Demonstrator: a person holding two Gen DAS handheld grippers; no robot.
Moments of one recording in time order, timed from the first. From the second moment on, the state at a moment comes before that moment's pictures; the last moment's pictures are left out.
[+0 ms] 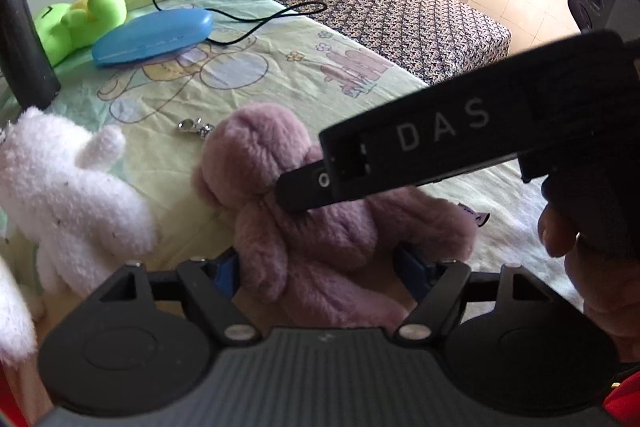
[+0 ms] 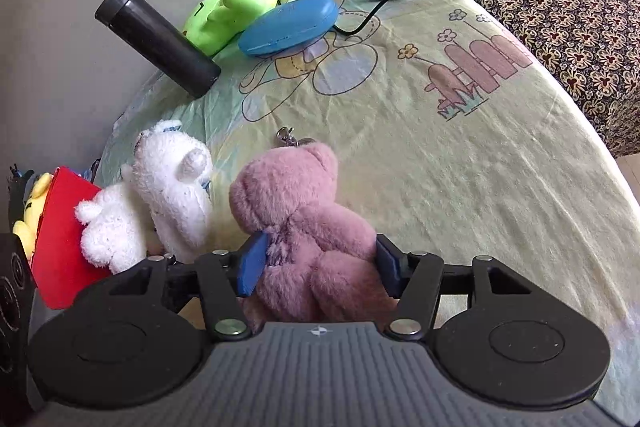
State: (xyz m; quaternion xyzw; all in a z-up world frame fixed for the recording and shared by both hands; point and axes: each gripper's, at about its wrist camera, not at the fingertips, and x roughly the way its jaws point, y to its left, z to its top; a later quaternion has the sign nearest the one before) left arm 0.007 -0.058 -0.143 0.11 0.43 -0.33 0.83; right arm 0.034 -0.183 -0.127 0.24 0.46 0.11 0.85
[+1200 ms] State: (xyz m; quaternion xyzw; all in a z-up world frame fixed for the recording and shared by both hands) left arm -0.093 0.128 0.011 0.04 0.27 -0.27 0.92; right arm -0.056 -0.069 -0.005 0.30 0.31 0.24 0.87
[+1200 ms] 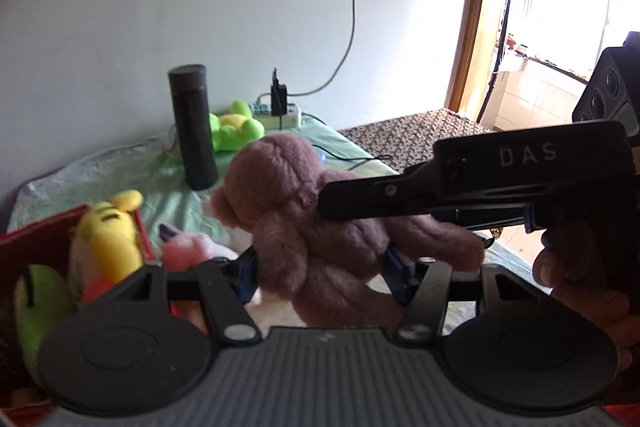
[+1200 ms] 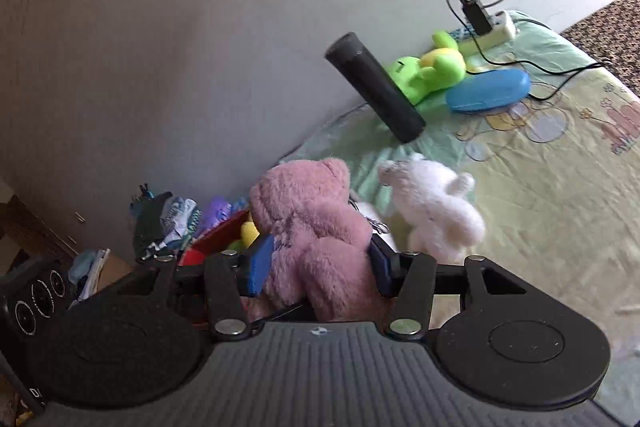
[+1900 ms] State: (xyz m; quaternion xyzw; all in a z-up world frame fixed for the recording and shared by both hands) left arm -0.078 0.360 0.011 0.06 0.29 -0.17 0.94; right arm -0.028 0.182 0.000 0.30 0.30 0.31 0.86
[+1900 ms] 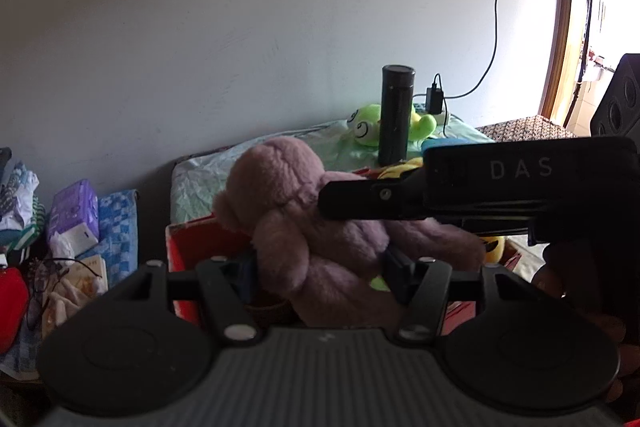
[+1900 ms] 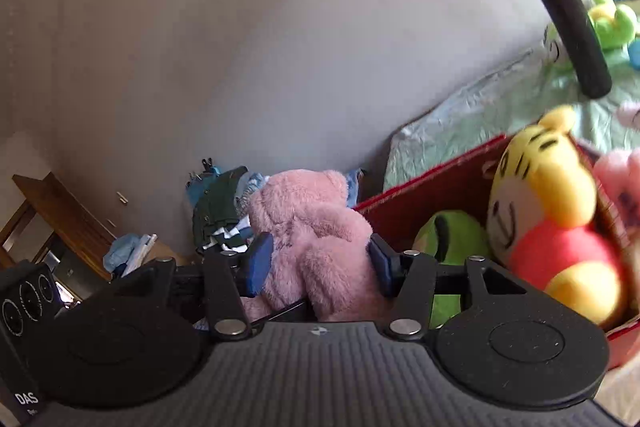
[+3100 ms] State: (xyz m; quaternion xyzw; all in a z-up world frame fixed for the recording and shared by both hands) left arm -0.020 0.387 -0.053 0.05 0.39 -0.20 0.90; right arm -0.001 0.231 -0.038 0.17 0.32 0.18 0.91
